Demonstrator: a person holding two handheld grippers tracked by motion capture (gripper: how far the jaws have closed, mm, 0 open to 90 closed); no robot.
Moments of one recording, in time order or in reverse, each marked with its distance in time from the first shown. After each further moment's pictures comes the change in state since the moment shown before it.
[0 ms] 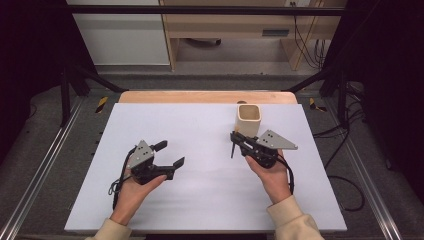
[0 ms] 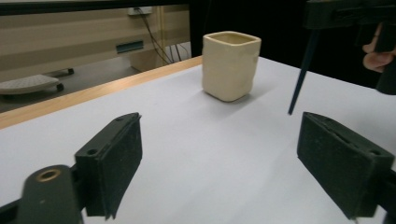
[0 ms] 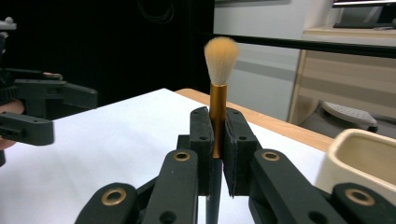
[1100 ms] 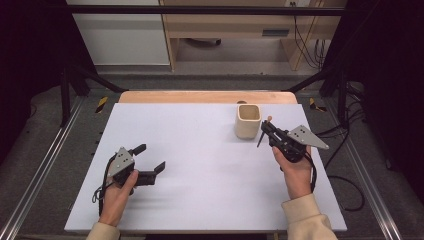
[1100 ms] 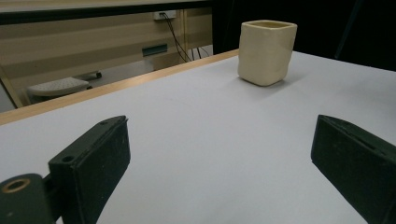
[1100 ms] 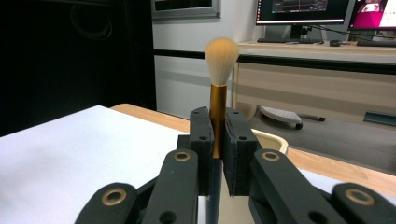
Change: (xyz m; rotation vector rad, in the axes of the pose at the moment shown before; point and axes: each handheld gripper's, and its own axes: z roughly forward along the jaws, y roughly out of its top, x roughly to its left) left arm 0.031 -0.033 -0.030 -0.029 0.071 0.038; right arm -0.048 0.005 -0.044 -0.054 -0.236 0.024
